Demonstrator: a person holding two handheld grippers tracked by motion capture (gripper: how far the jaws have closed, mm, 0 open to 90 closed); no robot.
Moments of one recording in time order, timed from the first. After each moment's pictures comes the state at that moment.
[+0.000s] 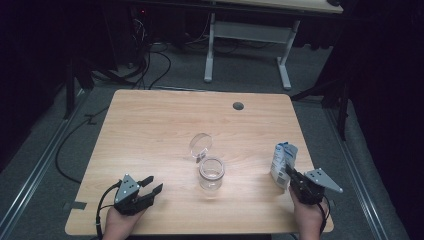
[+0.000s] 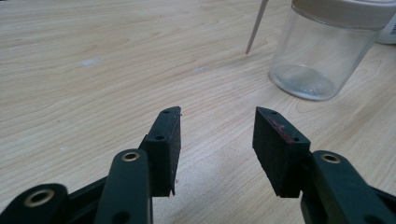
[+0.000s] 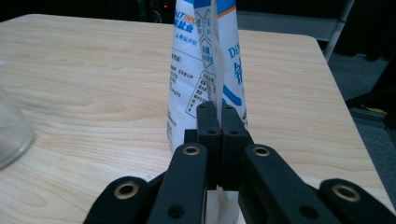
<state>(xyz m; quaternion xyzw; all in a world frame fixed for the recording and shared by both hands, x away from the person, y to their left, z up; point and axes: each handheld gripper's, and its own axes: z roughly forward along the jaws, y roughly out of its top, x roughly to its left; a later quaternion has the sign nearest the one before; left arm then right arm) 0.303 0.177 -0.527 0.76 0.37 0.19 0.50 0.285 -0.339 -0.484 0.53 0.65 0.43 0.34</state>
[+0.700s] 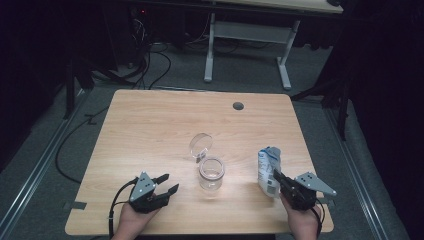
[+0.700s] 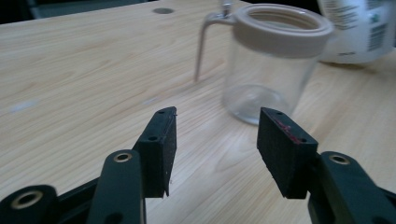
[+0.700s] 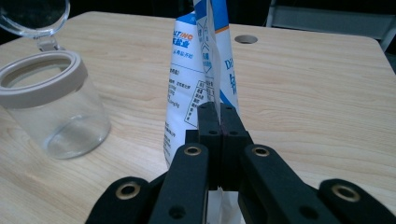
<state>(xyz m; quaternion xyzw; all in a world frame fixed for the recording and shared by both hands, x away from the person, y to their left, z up) 0.309 0.131 -0.512 0.78 0.30 0.16 0.53 0.270 -0.306 -0.468 0.50 0.68 0.45 0.29</state>
